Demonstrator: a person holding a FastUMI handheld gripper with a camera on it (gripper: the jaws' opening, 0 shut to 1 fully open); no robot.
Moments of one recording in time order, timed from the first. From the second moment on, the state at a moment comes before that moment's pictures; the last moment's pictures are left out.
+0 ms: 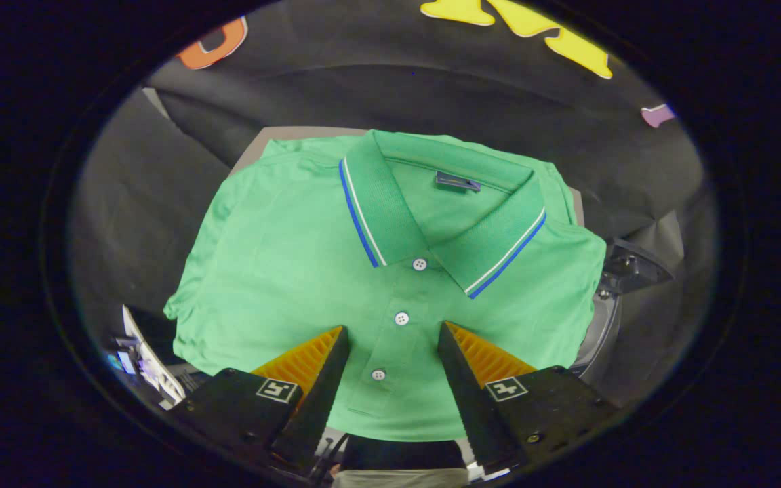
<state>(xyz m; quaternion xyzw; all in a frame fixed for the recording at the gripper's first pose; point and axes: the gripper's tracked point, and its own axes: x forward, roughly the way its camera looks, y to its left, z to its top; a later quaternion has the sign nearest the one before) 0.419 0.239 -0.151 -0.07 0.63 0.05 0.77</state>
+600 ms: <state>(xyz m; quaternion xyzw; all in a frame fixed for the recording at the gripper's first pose) 0.425 0.233 -0.149 -0.01 0.66 0.05 0.75</state>
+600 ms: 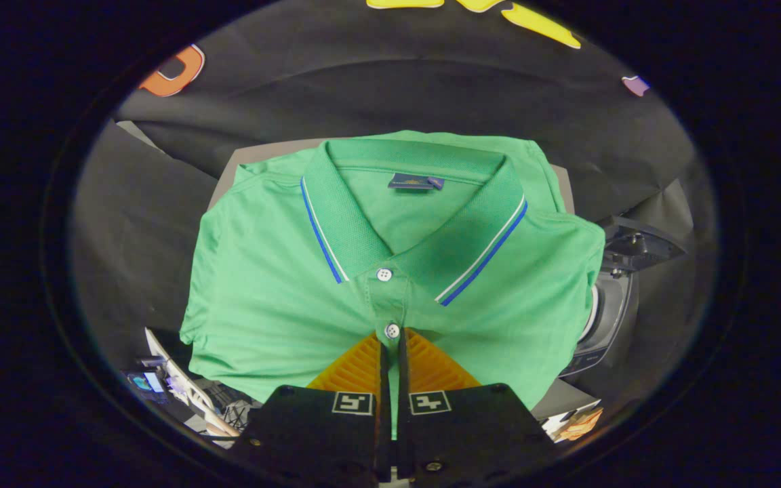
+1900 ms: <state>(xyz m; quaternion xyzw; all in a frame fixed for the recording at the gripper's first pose) 0.434 0.195 0.107 0.11 0.51 0.12 0.84</state>
